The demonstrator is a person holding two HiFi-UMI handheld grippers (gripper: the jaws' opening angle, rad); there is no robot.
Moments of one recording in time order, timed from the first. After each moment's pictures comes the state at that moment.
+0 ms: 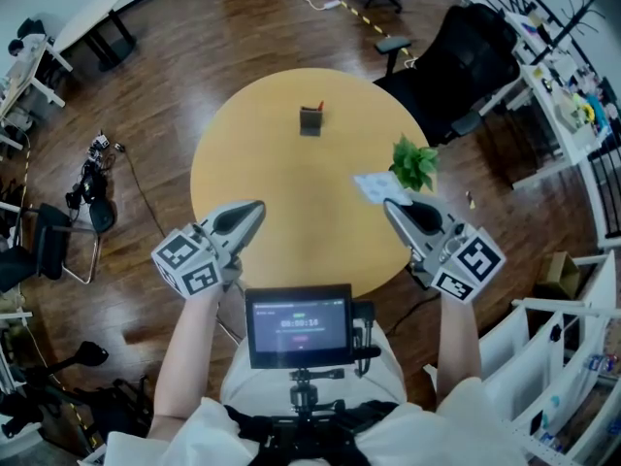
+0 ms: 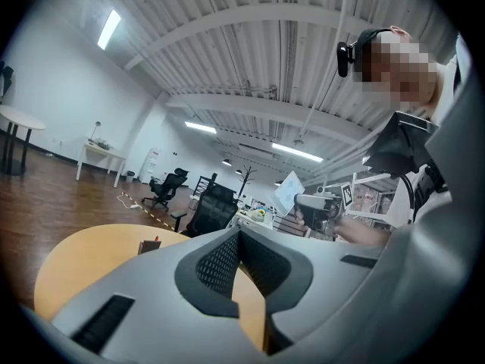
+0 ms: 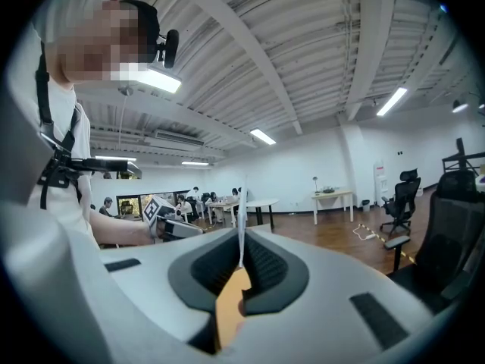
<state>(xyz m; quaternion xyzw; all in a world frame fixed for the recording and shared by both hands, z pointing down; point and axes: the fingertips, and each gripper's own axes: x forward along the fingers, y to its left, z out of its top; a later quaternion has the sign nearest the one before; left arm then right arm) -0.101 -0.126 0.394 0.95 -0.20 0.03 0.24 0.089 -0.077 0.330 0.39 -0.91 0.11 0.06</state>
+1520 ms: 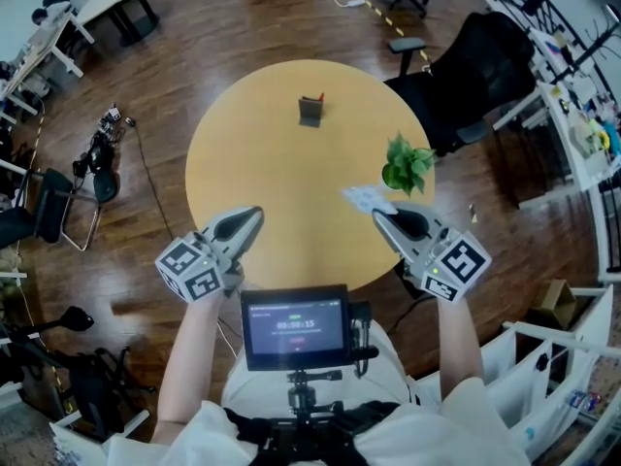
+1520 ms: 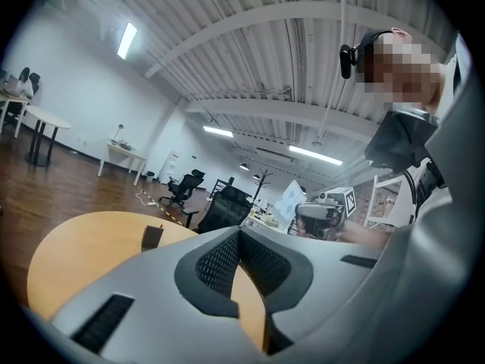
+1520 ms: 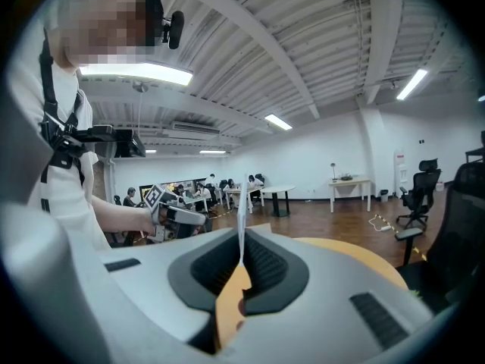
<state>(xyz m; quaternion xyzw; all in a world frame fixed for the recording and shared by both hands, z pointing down) -0.059 -0.074 0.421 0.93 -0.27 0.01 0.26 0.130 -0.048 0.376 0.31 -0.94 0.12 0.10</state>
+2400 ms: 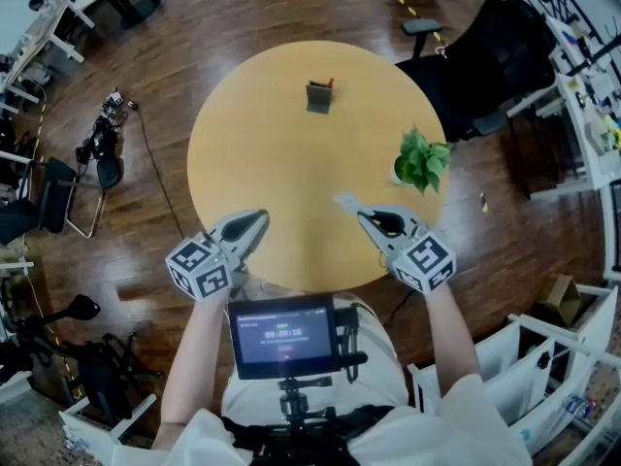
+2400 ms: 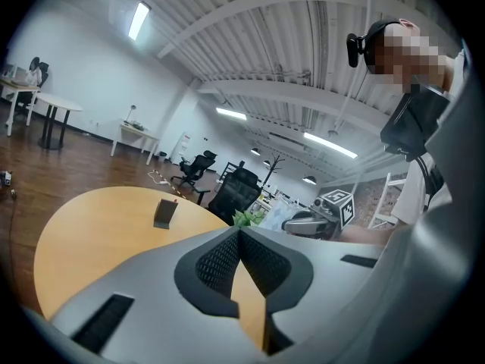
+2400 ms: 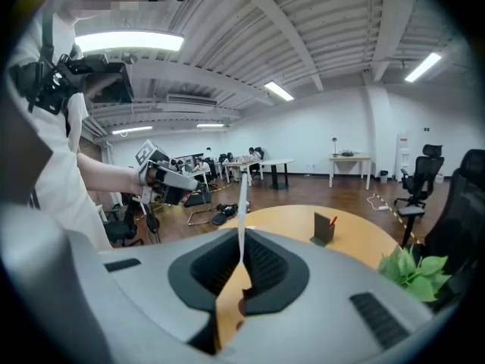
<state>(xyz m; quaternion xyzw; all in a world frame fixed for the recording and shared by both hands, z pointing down) -0.059 -0.093 0.491 0.90 -0.29 0.07 0.31 0.115 -0.079 0.507 0.30 -0.92 0.15 0.20</state>
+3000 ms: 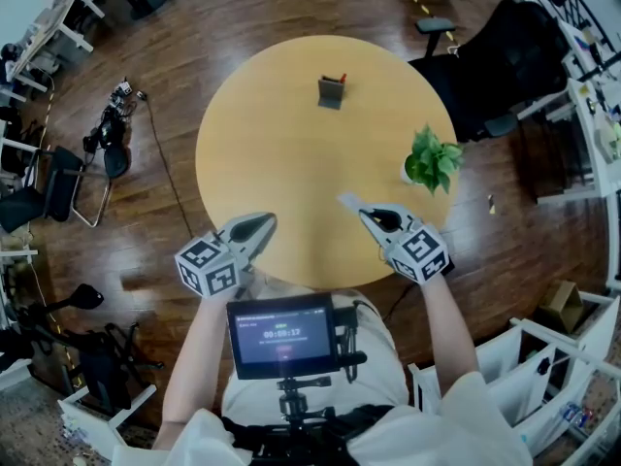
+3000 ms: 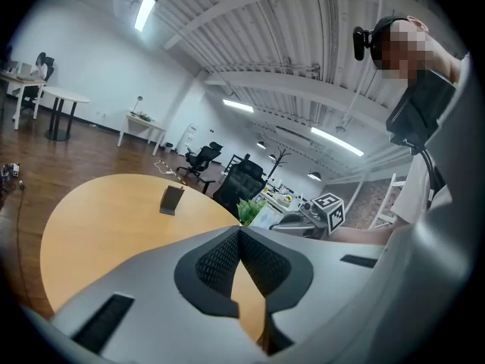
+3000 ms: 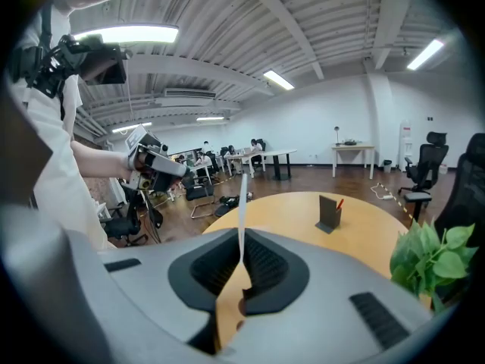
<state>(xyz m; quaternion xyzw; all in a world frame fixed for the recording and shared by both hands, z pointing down) -0.069 -0.079 0.517 0.89 -0.30 0.09 0.34 0.103 -0.082 0.565 0.29 -0.92 0.17 0.22</state>
